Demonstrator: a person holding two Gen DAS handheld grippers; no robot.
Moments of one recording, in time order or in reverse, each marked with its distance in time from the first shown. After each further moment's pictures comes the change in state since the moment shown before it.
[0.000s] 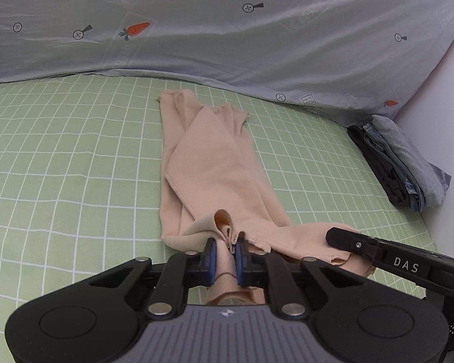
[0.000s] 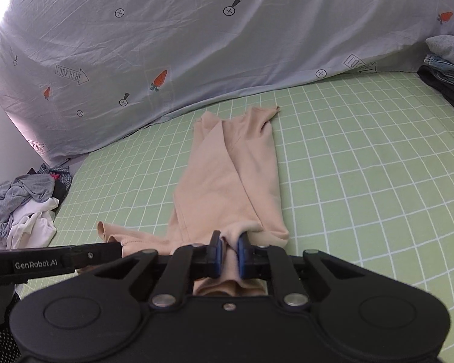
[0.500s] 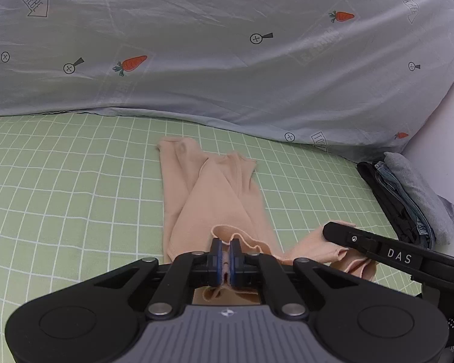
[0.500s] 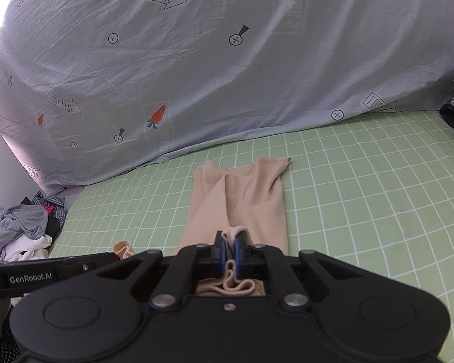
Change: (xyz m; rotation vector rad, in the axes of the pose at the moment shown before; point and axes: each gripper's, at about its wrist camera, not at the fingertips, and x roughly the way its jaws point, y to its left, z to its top) left arm 0.039 0.015 0.071 0.001 -0.072 0.017; right arm 0.063 -0.005 0.073 -0.027 -0.060 0.022
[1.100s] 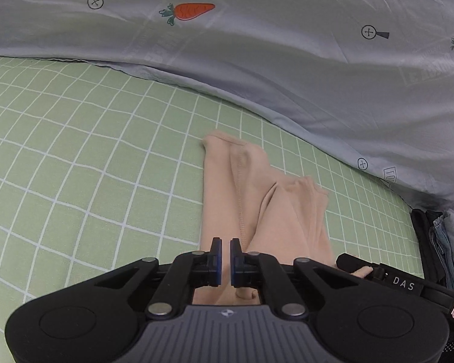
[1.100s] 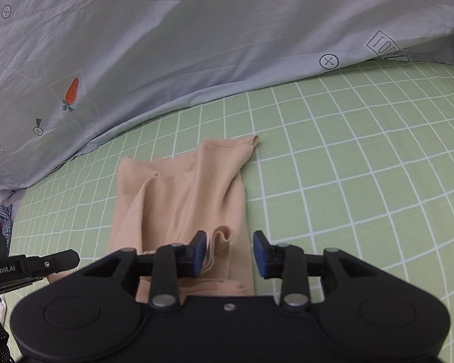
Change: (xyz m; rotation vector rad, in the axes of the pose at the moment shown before) left arm 0.128 0.085 0.047 -0.265 0.094 0.067; right arm 0.149 -0.072 0.046 0.128 0.172 -0.098
